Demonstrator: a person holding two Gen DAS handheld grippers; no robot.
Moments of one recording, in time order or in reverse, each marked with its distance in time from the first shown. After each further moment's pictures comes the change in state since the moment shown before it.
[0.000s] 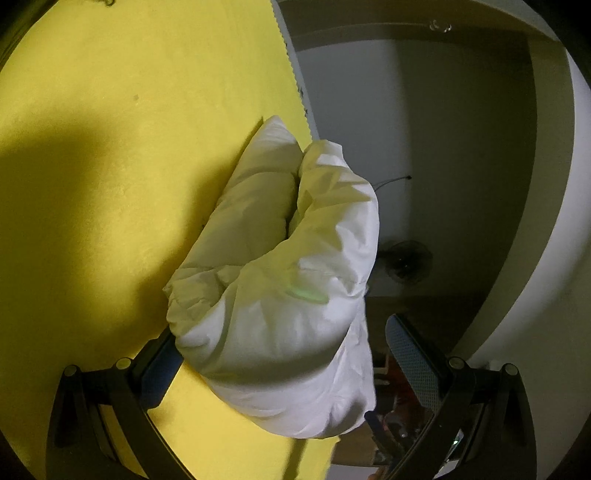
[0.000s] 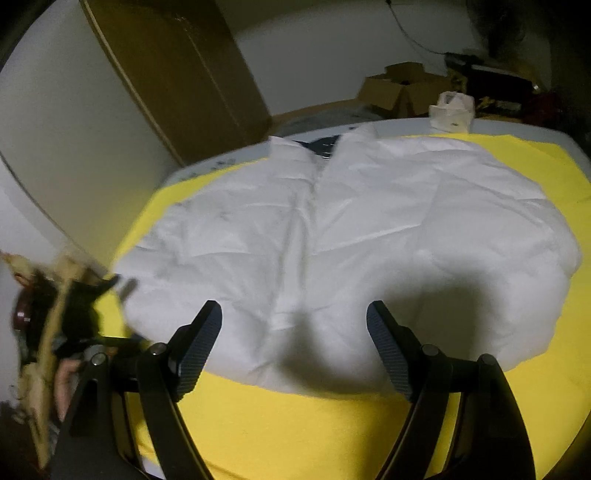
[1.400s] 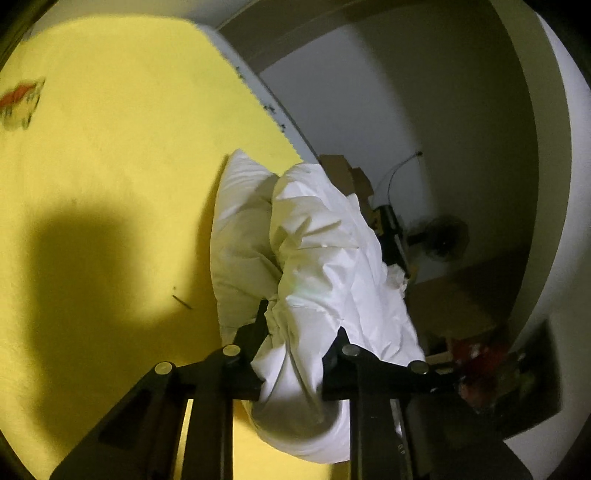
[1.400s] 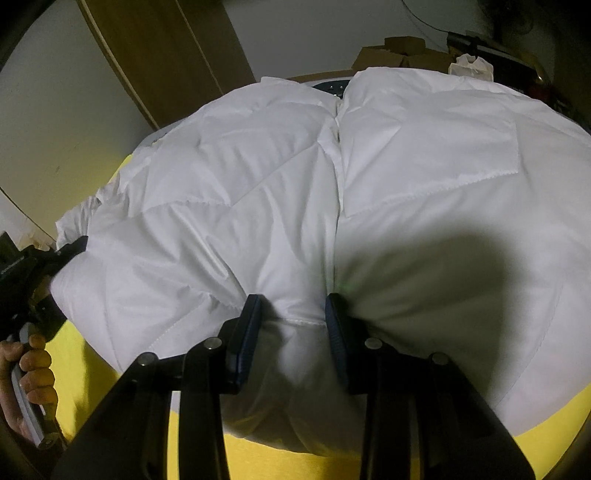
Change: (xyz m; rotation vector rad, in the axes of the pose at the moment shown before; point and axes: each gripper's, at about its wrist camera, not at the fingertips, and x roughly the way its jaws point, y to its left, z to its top) left arm -0.002 -0.046 -0.001 0.287 -0.058 0.169; right arm 0.090 0.020 -0.025 -0.011 0.100 -0.055
